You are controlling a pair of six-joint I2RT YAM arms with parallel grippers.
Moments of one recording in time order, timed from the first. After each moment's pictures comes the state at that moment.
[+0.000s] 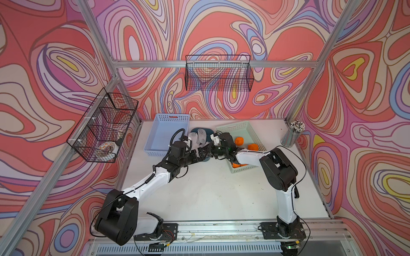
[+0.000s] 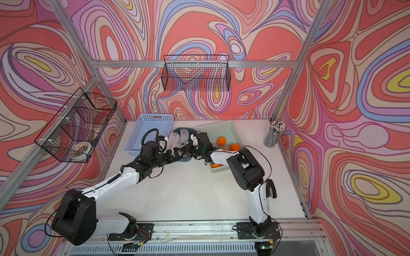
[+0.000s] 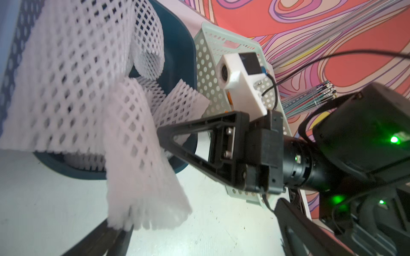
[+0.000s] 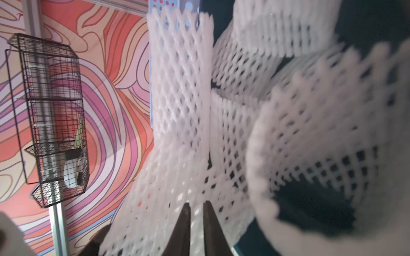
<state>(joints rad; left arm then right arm) -0.42 1.32 0.78 -0.04 0.27 -0.69 0.59 2.09 1.33 0.29 -0.56 1.06</state>
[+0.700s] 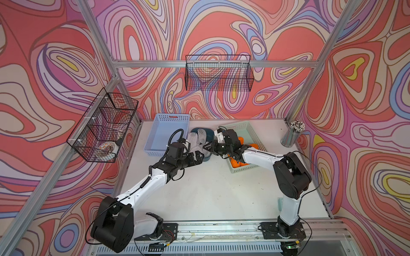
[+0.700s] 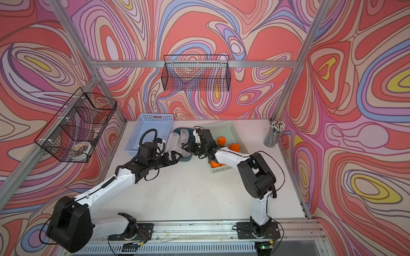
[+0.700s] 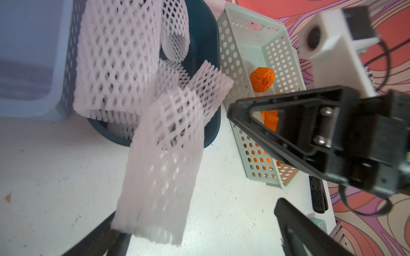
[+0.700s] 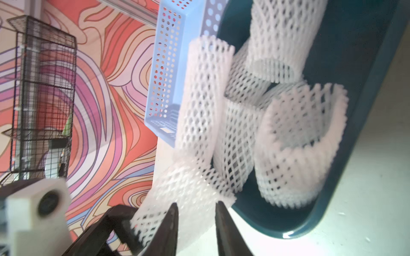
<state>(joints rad) -0.40 1.29 0.79 -0.16 0.26 -0.65 0.59 1.88 1.27 0.12 -0.48 0.89</state>
